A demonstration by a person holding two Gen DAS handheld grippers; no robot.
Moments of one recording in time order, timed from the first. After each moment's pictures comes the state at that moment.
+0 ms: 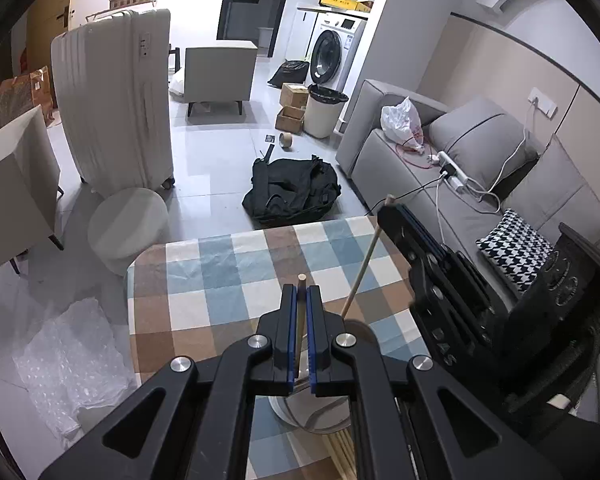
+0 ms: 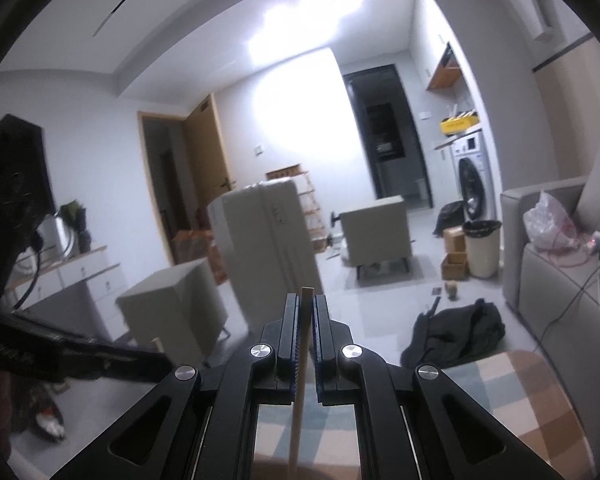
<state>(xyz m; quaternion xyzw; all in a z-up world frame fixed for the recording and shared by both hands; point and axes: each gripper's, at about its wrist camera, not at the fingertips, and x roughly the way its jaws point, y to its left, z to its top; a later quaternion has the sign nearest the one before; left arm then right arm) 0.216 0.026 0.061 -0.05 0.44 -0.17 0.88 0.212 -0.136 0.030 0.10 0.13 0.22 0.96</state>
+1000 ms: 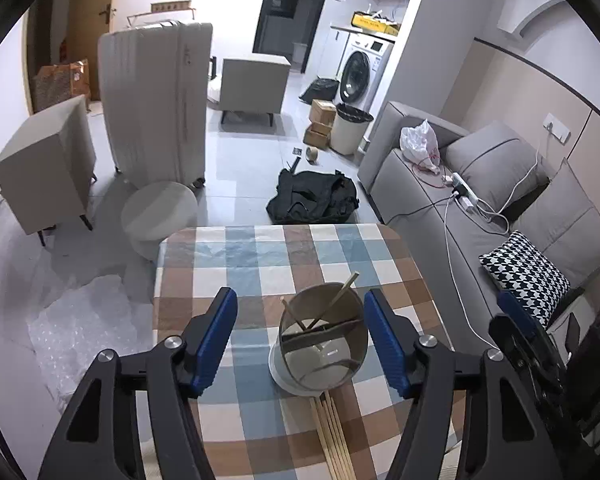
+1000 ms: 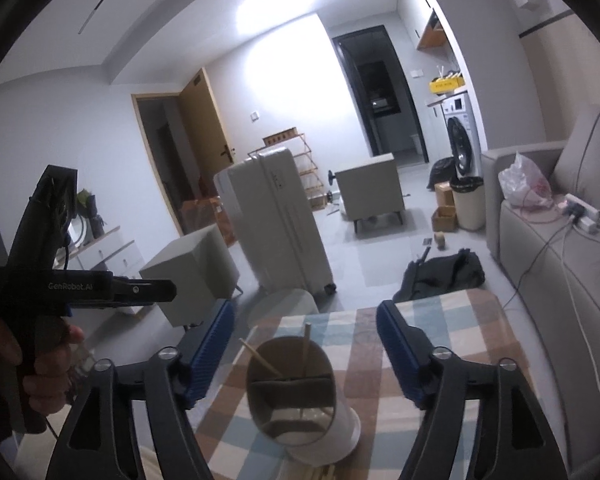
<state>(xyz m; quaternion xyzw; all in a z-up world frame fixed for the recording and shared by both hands) 0.144 0.033 0.089 -0.08 0.41 -0.10 0.90 0.109 -0.206 0.070 0.12 0.21 0.21 0.95</state>
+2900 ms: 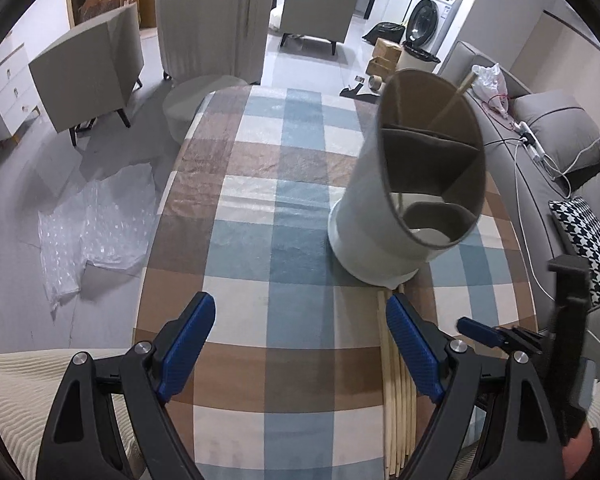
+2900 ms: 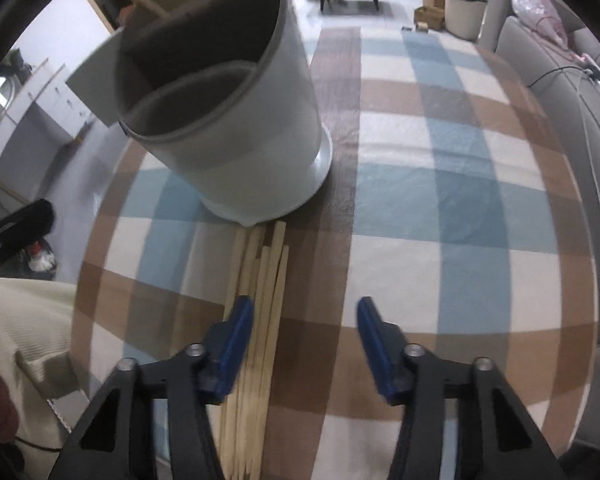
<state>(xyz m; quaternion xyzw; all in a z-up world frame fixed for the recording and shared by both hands) 0.100 0.038 -0.067 -0.11 0.51 -0.01 0.85 0.124 -0.156 -0.144 -0.01 0.59 0.16 0.79</state>
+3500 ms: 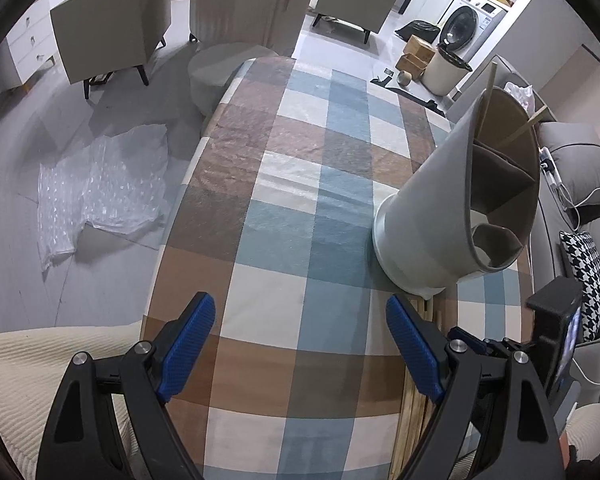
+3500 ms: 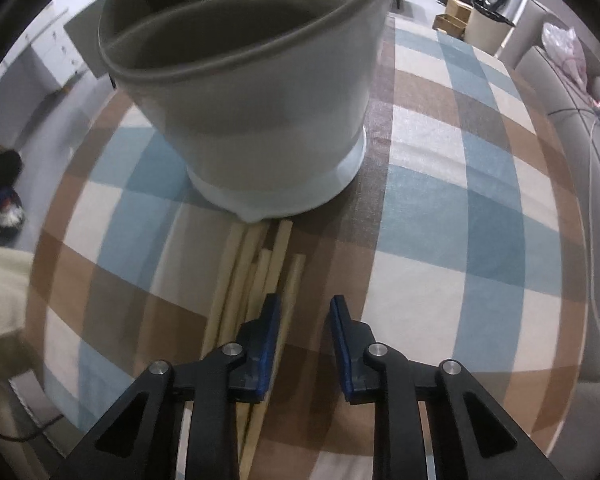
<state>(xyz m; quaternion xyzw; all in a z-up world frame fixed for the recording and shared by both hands) 0.110 0.075 -0.087 -0.17 0.54 0.02 0.82 0.122 -0.121 -0.162 -0.11 0.60 0.15 0.78</state>
